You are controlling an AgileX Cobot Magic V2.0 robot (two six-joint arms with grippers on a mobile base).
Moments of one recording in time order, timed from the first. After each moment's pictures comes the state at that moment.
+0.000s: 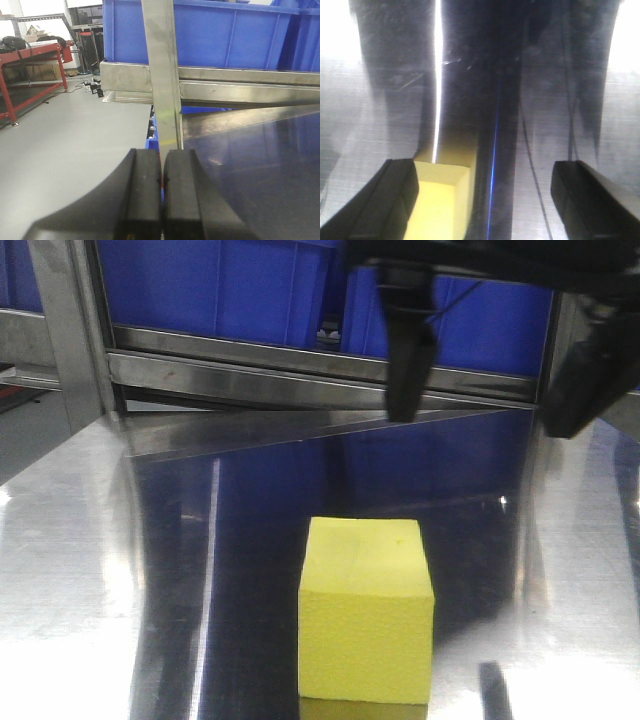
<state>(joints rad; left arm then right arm) -0.02 -0.01 0.00 -0.01 0.05 0.04 0.82 1.42 -1.14 -0.20 0.96 0.97</state>
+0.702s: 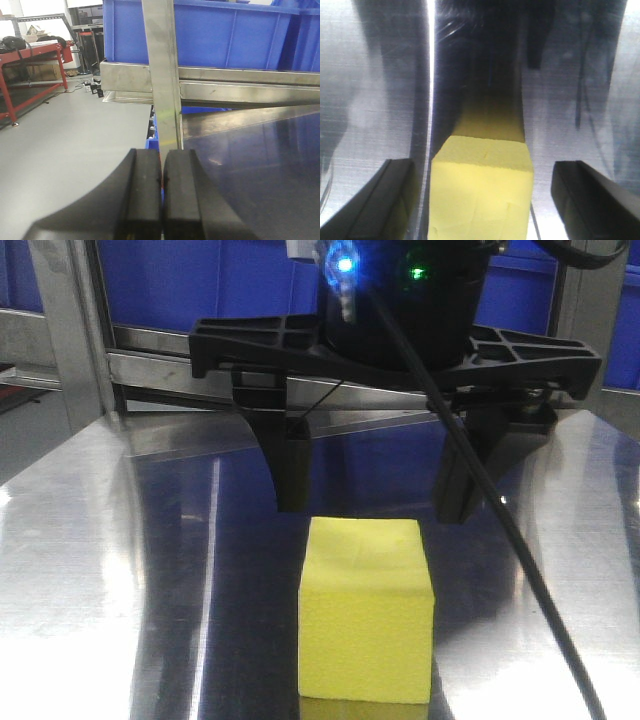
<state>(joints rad) -0.02 -0.01 0.00 -0.01 0.05 0.04 0.90 1.61 -1.24 -0.13 0.99 1.04</state>
